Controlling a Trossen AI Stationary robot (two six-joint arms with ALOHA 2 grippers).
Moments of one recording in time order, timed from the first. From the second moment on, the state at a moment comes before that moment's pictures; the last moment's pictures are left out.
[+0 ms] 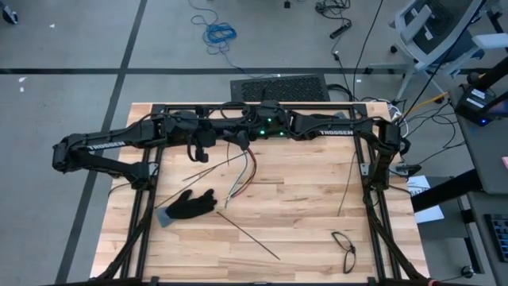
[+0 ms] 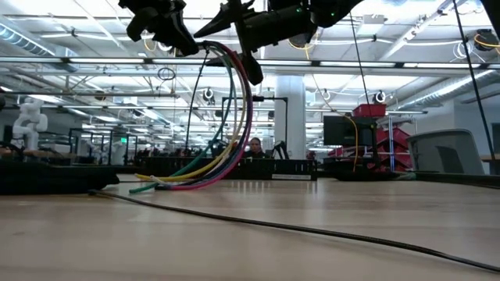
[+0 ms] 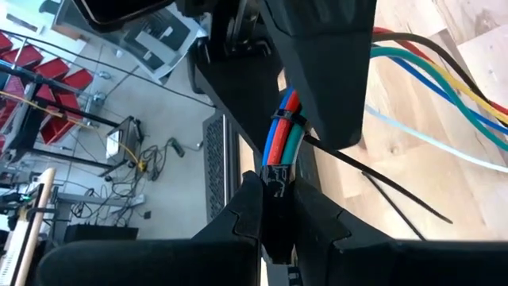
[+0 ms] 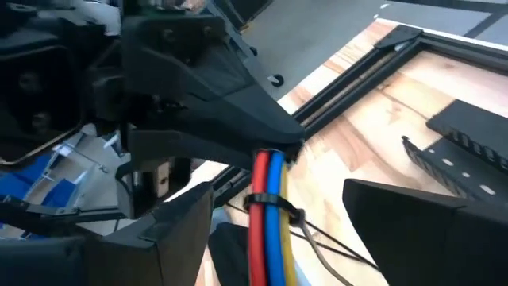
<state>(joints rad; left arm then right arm) 0.23 1.06 1.02 -0.54 -0.21 0.72 -0.25 1.84 1.45 0.10 -0.22 0.65</state>
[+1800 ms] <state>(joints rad) 0.25 1.06 1.02 -0.56 -0.24 0.72 -0.27 1.84 1.45 0.16 -0.26 0.72</state>
